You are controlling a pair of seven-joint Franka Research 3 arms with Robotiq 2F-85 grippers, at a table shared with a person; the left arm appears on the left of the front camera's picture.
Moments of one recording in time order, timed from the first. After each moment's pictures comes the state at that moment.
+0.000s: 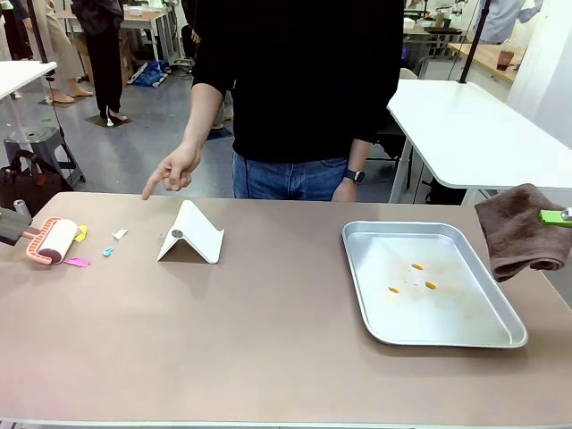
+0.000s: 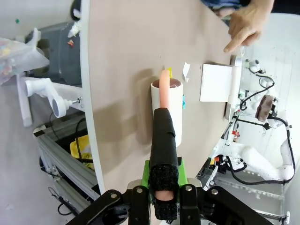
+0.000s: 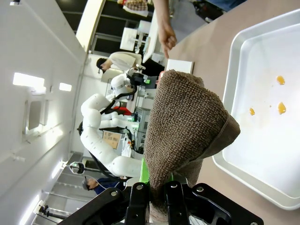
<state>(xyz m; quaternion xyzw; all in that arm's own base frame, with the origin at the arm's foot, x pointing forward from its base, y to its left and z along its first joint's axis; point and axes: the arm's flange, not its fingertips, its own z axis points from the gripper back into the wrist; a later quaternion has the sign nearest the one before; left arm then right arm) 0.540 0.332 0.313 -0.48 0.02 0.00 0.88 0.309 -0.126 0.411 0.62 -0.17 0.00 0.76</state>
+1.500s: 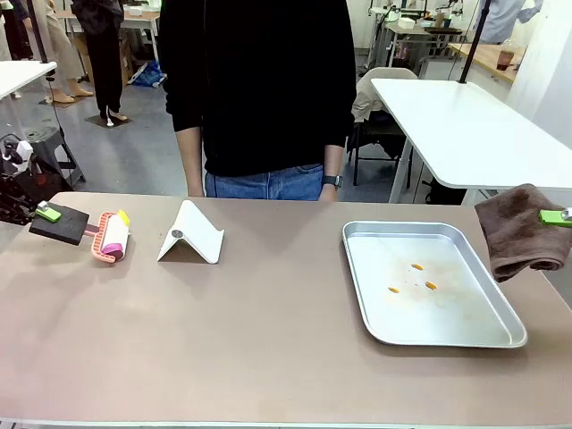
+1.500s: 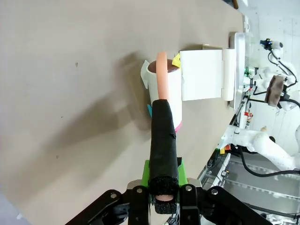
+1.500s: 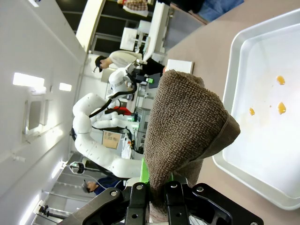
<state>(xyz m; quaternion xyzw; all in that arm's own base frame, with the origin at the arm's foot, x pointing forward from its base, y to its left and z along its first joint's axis) 0.551 0.206 0.328 -0.45 0.02 -0.08 0.89 0.309 -0.126 0.411 0.62 -0.17 0.00 0.76</state>
